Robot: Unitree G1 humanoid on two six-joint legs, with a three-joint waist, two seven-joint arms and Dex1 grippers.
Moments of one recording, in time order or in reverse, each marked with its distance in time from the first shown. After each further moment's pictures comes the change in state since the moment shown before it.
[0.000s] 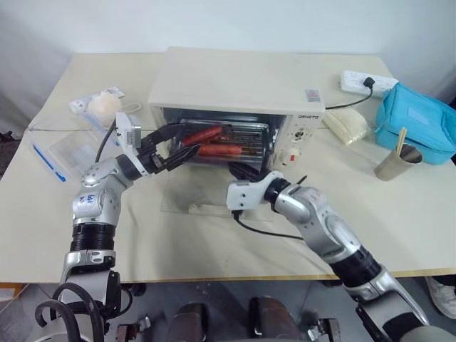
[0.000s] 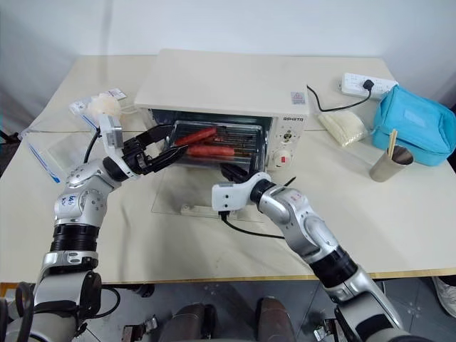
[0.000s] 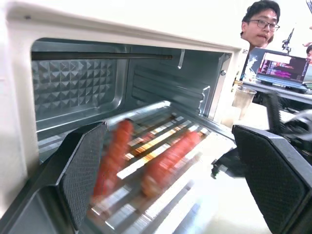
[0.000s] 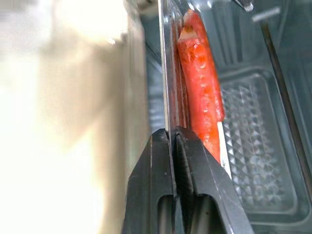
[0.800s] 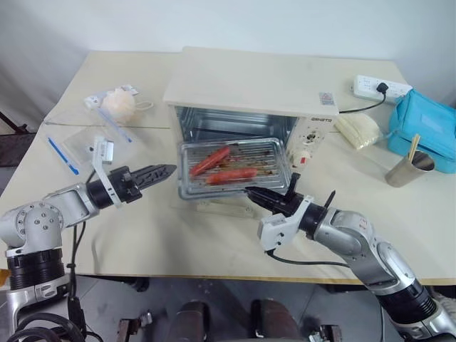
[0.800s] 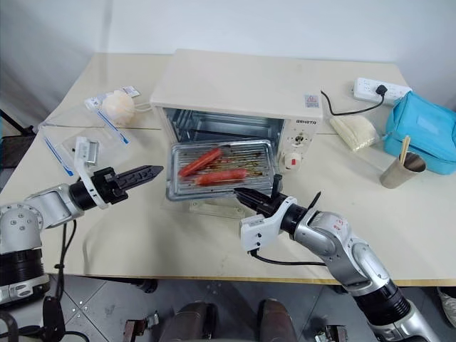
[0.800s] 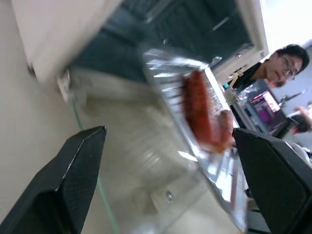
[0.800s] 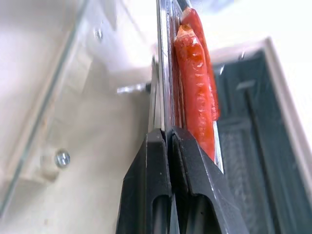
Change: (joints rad) left arm 0.211 0.162 0.235 -0.369 -0.505 1.044 0.432; right arm 0.240 -0.214 -0.152 -0.205 0.130 -0.315 0.044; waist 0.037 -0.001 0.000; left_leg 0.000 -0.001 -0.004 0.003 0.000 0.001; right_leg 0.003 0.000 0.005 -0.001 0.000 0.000
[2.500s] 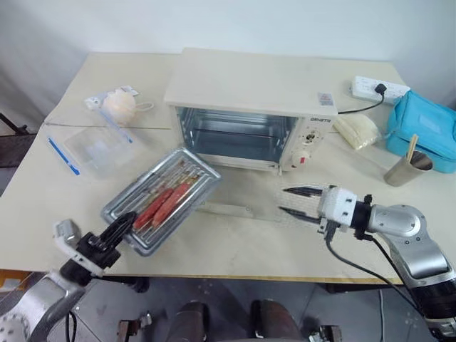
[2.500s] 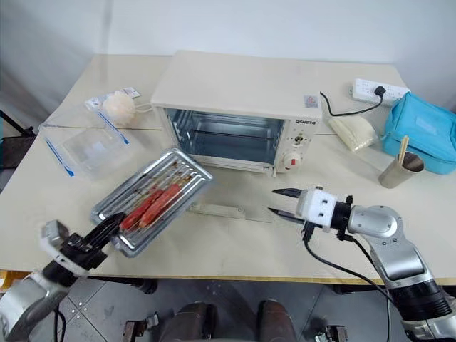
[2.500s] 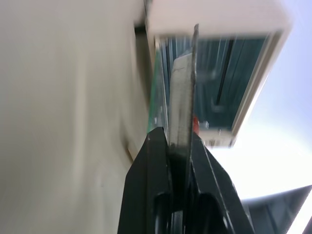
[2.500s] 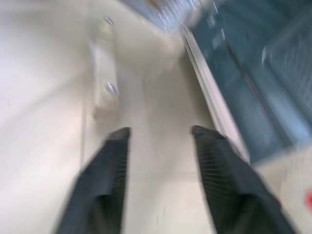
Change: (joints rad) left arm 0.664 -0.276 0.352 -0.134 -0.909 -0.118 0.643; right arm 0.060 -0.131 -0.230 0.263 0.810 0.217 0.457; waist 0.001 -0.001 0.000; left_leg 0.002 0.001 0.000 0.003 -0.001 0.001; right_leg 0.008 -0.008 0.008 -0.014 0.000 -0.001
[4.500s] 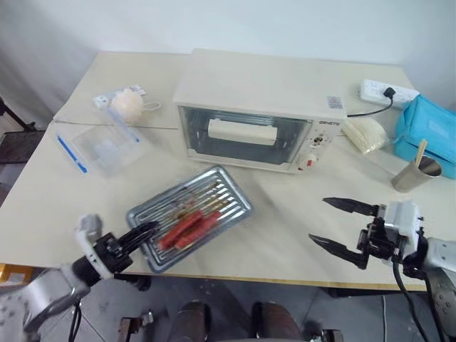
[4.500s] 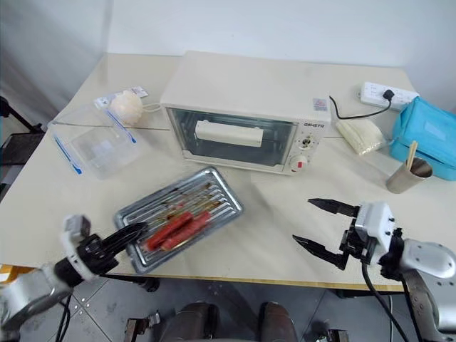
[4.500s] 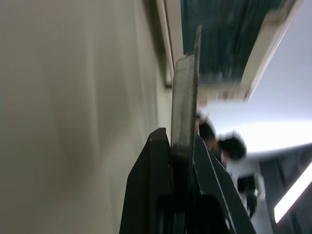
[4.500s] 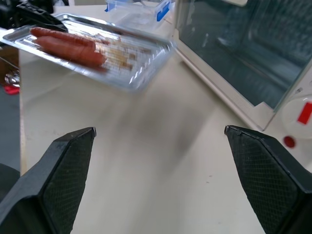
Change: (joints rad) left arm -0.127 0.319 -0.356 0.094 -0.004 0.079 -0.117; right arm 0.409 0.090 -0.418 -0.310 0.291 0.214 0.160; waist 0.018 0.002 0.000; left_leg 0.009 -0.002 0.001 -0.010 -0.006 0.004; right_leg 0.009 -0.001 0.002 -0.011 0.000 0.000
